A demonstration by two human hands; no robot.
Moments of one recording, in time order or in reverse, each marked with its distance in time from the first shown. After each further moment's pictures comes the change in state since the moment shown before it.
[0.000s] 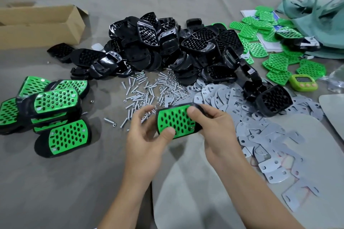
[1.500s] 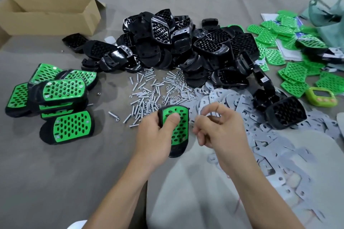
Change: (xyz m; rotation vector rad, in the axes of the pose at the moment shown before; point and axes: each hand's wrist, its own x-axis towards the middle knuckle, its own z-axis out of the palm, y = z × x) left_hand 0.024 0.006 0.021 0.365 0.091 -0.056; right_hand 0.003 -0.020 -0.016 -0.302 -0.182 -0.083
